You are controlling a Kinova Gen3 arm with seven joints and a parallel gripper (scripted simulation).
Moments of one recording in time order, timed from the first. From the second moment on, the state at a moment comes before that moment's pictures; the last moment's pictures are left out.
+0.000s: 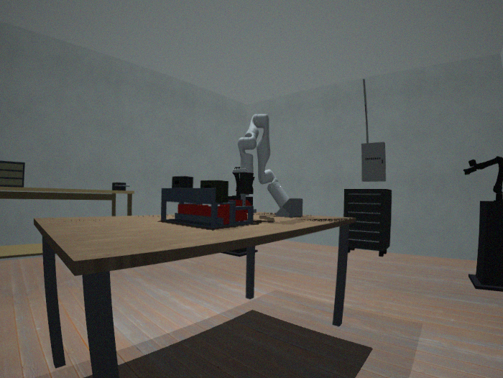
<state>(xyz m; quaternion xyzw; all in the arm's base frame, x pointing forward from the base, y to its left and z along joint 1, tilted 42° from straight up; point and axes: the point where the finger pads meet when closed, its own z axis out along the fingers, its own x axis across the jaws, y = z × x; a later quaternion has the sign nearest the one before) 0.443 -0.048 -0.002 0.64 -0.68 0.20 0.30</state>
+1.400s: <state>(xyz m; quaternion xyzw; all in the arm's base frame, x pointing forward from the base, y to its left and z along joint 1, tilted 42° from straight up) 0.453 -0.051 -0.004 0.64 -0.68 0.20 0.30</state>
